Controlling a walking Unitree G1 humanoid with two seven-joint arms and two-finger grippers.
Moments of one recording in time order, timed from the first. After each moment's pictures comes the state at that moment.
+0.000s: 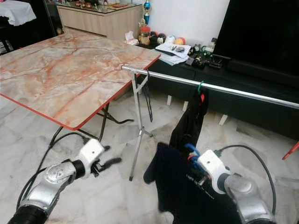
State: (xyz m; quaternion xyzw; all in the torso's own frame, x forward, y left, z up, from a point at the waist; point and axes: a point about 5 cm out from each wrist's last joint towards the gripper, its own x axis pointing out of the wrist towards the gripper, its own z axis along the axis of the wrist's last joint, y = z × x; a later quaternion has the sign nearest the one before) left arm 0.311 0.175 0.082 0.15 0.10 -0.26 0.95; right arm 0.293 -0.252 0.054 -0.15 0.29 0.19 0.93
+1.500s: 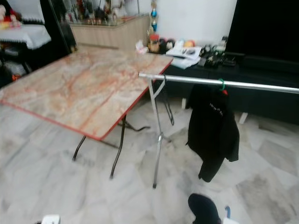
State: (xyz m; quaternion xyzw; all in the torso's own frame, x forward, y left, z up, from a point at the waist) left arm 0.169 0.237 -0.080 0.01 0.46 0.07 0.88; right arm 0.160 -0.256 -0.079 0.10 0.44 -0.17 0.88
